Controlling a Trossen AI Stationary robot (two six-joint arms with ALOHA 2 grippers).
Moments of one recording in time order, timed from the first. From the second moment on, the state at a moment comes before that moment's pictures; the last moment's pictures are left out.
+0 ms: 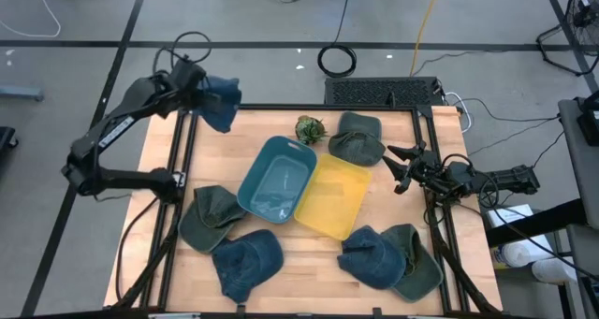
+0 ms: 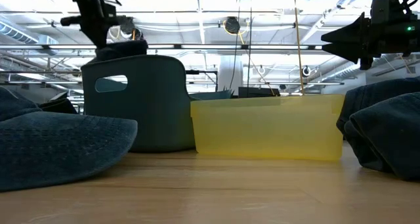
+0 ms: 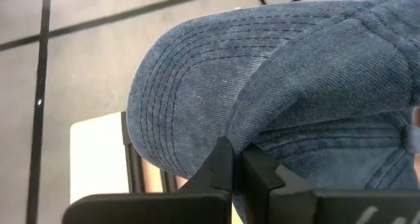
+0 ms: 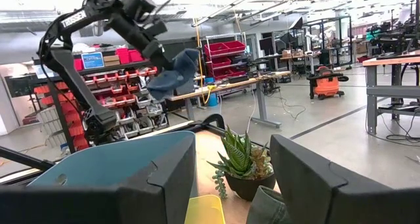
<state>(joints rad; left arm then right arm) 0.80 1.12 1.30 -1.13 -0.38 -0.40 0.14 0.01 0.02 0.19 0.65 0.07</state>
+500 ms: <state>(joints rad) 0.57 0.94 1.30 -1.20 -0.54 -0.58 0.14 0.01 0.02 0.19 0.65 0.07</state>
